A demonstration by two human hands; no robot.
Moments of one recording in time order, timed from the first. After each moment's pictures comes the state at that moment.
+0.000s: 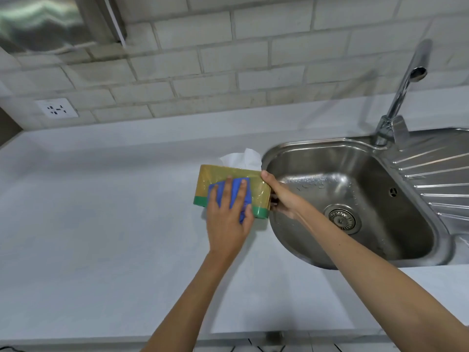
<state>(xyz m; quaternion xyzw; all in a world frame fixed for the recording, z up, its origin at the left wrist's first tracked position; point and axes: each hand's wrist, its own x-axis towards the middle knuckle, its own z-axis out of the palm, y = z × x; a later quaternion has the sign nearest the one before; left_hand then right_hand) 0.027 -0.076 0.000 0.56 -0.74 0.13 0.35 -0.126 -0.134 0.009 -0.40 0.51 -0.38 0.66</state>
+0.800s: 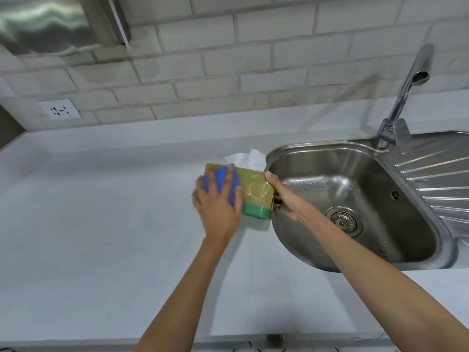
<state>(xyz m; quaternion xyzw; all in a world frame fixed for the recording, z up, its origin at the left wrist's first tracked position) 0.036 -0.101 0.016 0.65 -0.67 0.08 0.35 -0.125 -0.134 0.011 -0.39 0.53 -0.40 0.65</state>
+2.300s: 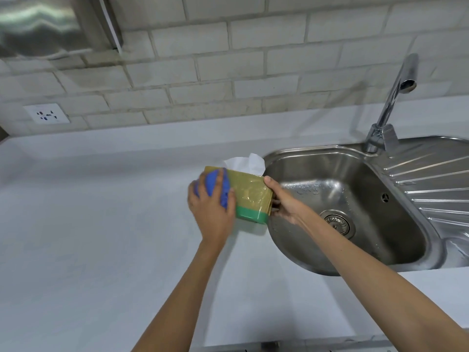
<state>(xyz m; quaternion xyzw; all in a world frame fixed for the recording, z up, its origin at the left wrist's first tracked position) 0.038 -0.112 0.016 0.62 -0.65 0.01 0.43 -0.133 -0.136 0.010 -0.38 0.53 -0.39 0.65</state>
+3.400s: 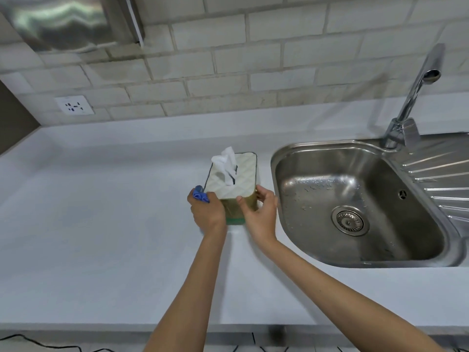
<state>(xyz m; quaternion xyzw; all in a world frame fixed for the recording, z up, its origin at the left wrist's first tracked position) 0.057 -0.098 0.023 0.74 -0.26 -0.31 0.54 -0.028 -0.073 0.006 -0.41 0.58 -0.59 0.39</state>
